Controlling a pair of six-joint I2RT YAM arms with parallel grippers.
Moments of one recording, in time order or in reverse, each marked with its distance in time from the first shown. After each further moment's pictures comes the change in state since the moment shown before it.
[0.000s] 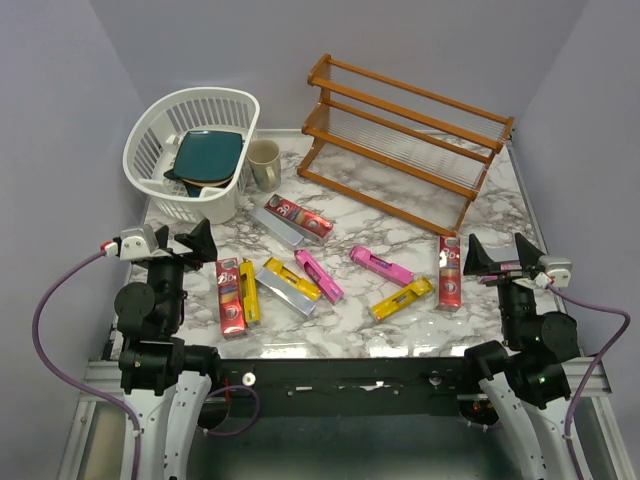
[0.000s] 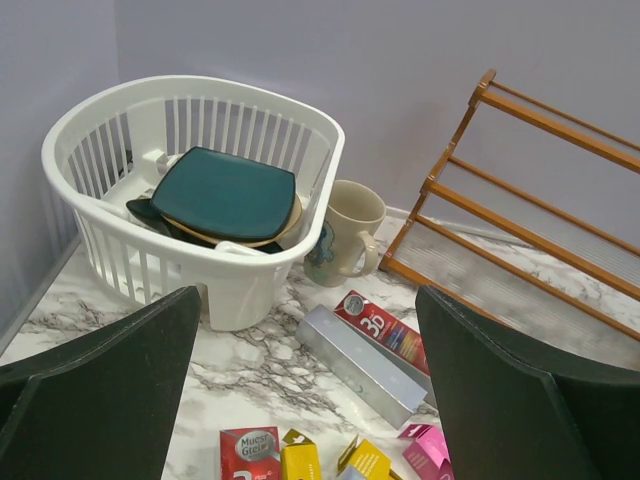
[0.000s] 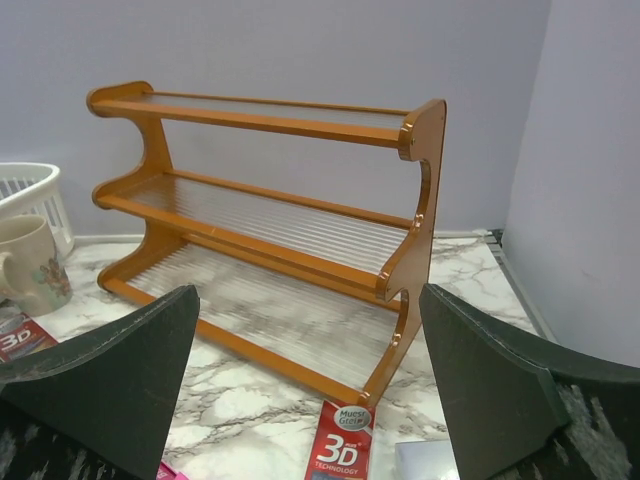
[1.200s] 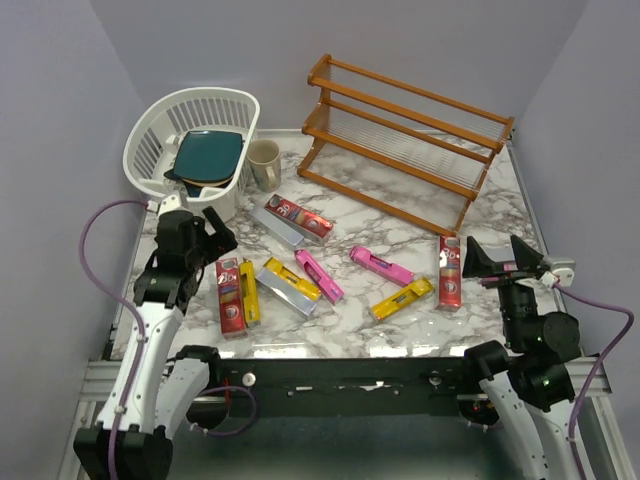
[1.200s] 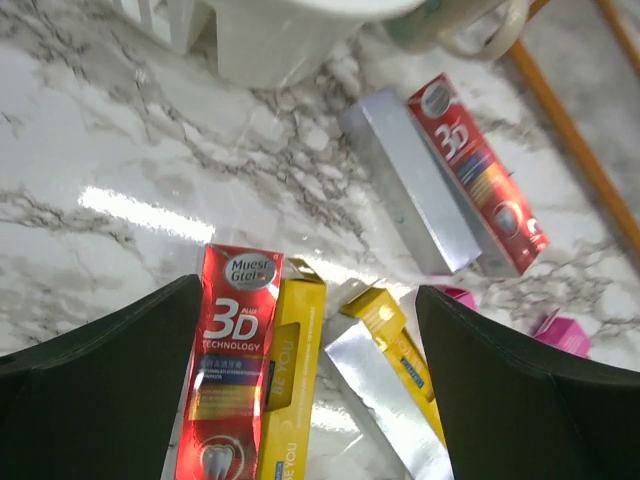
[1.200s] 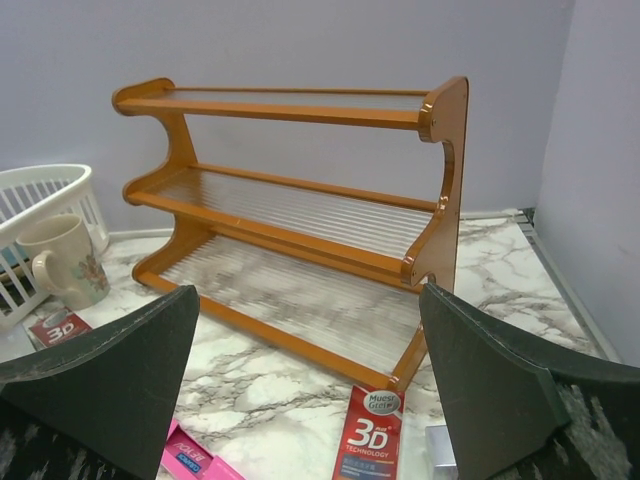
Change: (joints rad) left arm -0.004 0.473 0.124 -0.325 0.000 -0.262; right arm 0.020 0.000 0.026 -0.063 -0.003 0.082
